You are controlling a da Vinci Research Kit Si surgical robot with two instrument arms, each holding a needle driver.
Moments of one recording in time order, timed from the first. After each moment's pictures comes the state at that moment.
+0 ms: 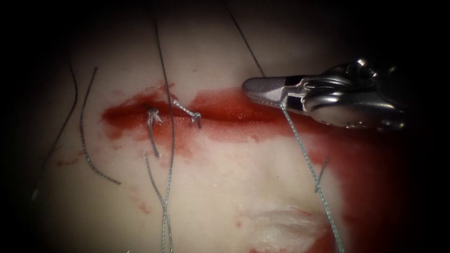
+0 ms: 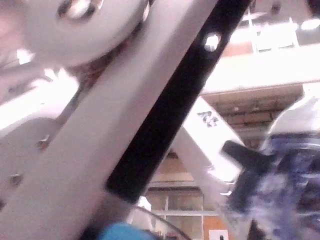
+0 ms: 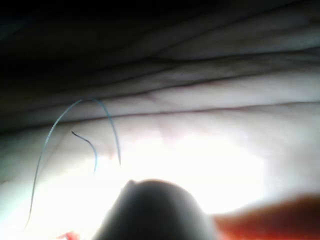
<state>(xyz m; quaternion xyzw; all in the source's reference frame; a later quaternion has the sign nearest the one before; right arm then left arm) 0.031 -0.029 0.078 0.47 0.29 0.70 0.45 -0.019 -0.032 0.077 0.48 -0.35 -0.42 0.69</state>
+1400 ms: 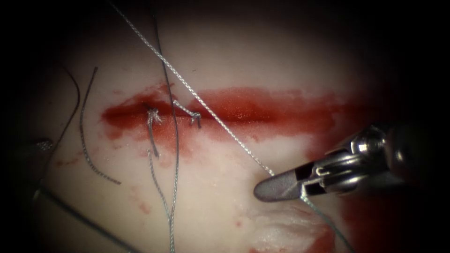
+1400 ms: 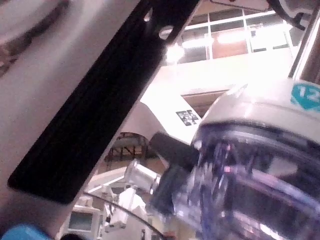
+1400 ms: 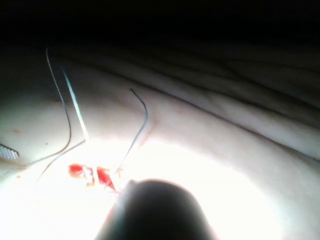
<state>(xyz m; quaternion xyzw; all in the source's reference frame) 0.029 -0.033 0.075 0.48 0.25 0.61 0.58 -0.005 -0.023 0.089 0.39 -0.45 -0.48 0.65</state>
